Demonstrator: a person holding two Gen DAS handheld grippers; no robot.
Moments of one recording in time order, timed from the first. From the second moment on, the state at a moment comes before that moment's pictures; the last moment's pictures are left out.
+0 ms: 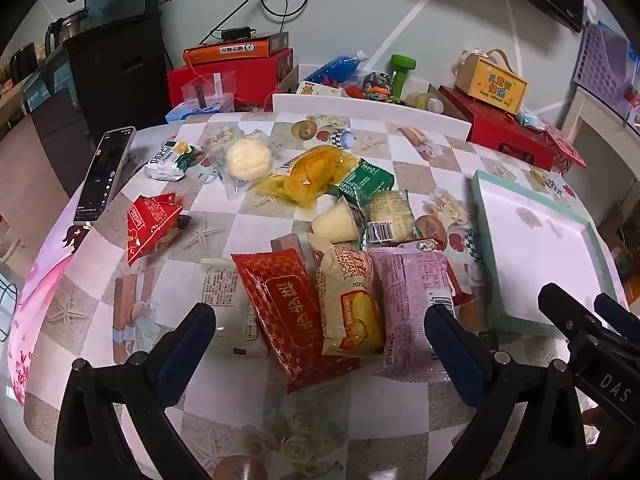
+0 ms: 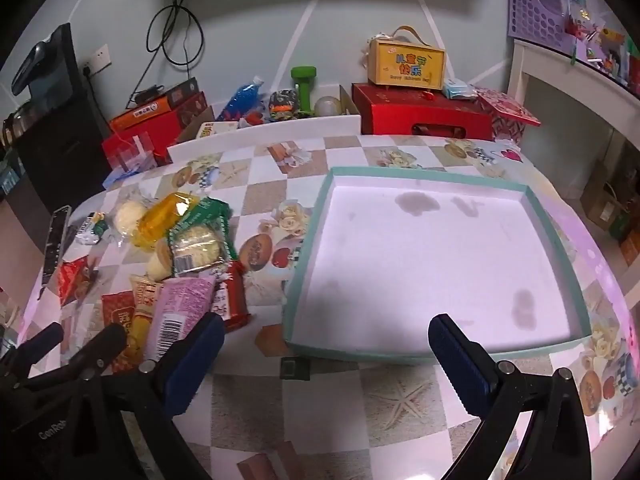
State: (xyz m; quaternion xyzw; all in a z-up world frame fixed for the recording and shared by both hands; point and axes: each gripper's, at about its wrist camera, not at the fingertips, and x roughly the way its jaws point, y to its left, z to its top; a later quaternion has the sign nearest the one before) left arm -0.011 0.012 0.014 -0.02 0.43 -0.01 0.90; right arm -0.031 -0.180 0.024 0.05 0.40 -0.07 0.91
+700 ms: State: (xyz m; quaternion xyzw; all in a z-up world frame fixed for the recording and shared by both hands) left arm -0.010 0.029 0.014 -0.05 0.42 0.00 0.91; right arm -0.023 -0.183 0.020 0.05 0.40 -0.07 0.91
